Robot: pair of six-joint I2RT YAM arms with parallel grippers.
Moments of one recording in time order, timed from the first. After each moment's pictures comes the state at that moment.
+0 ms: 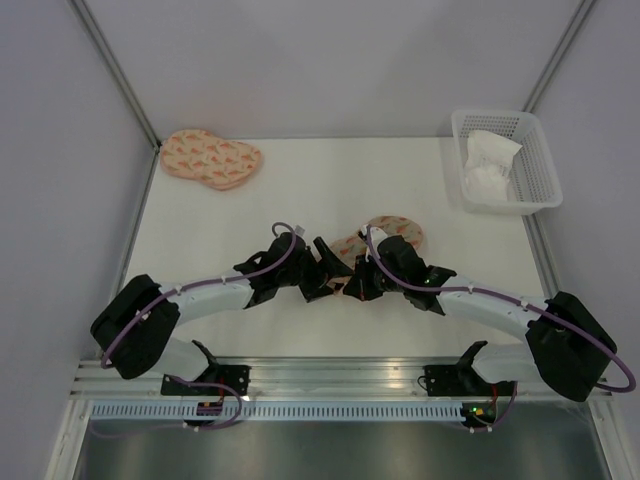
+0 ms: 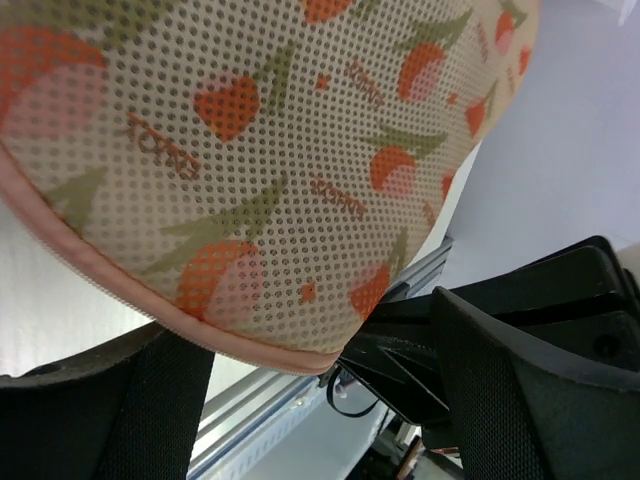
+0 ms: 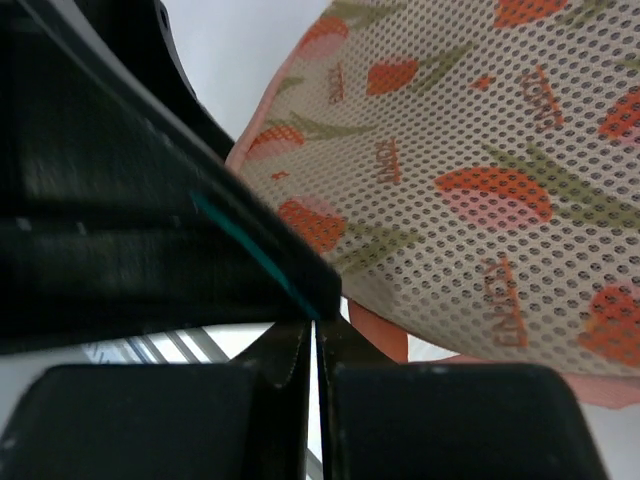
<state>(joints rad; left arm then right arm) -0.77 1.42 0.64 0.13 0.21 -1.31 0.77 1.28 0.59 0.03 -0.25 0.55</state>
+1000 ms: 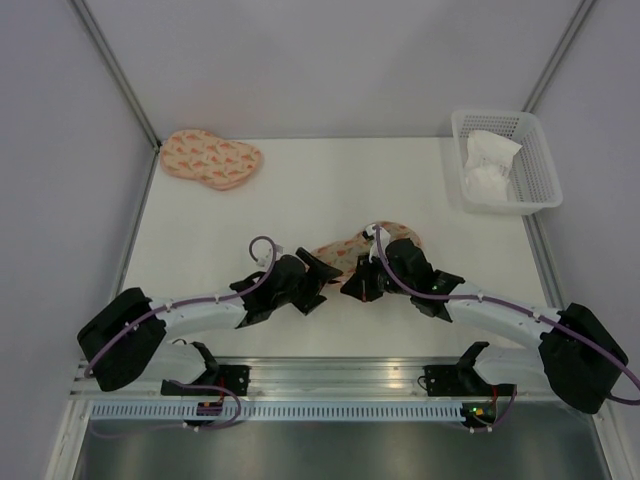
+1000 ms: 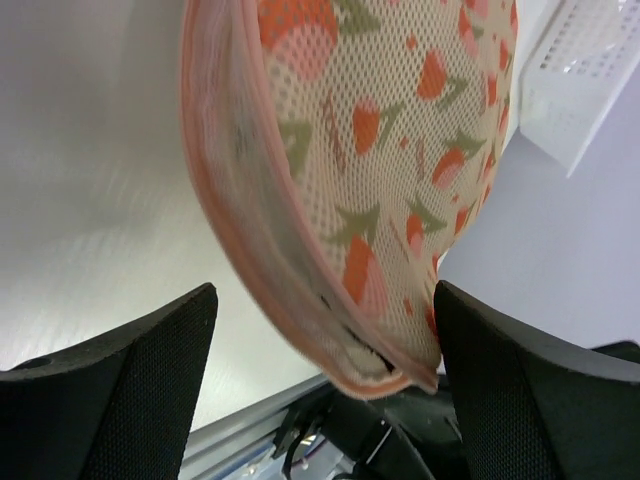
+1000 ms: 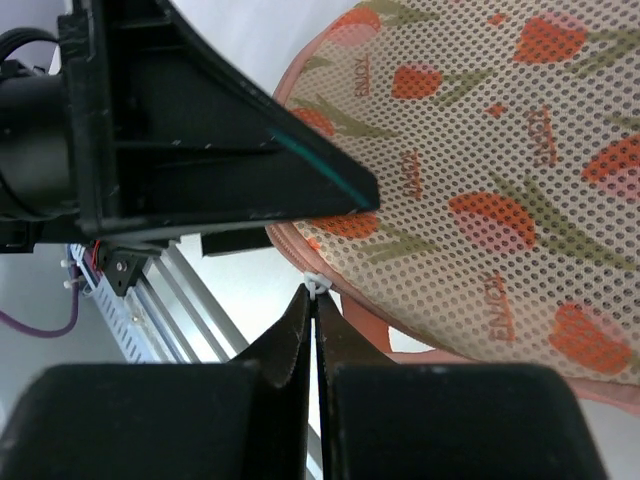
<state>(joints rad) -0.90 1.31 0.51 0.14 -0.13 -1.63 0.77 1.20 0.55 0.11 -0.29 0.56</state>
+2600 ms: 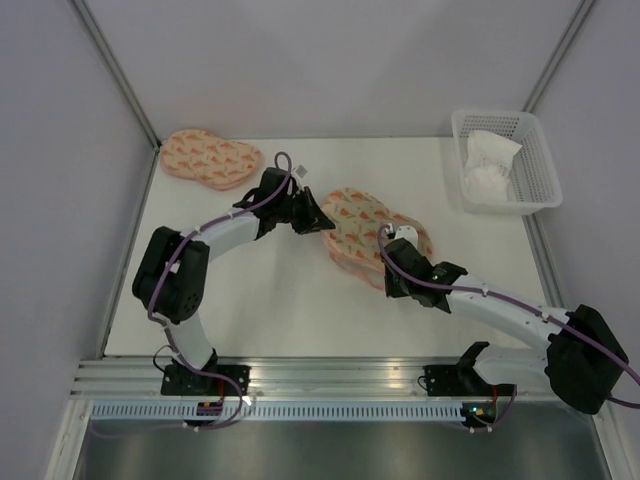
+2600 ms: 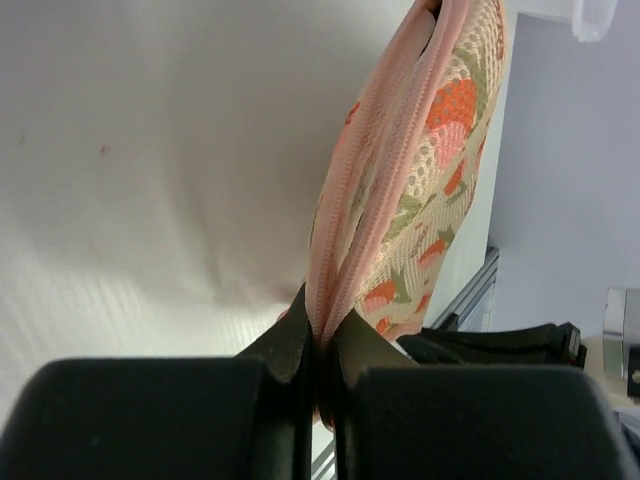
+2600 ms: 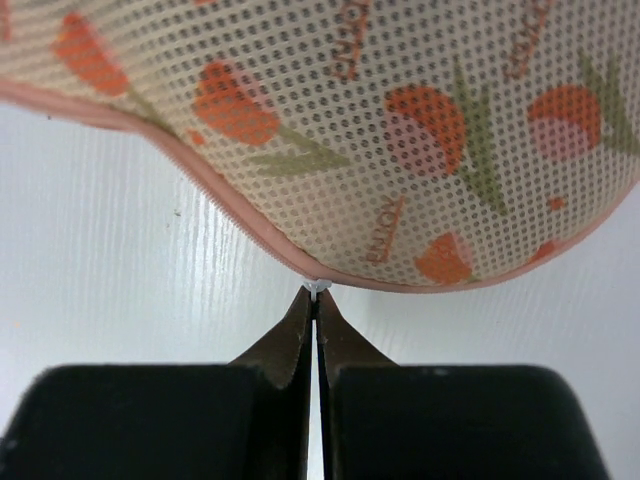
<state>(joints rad) -0.45 1.74 1.08 -0.02 0.51 -0.81 0.77 1.21 0.67 -0.43 0.29 0.56</state>
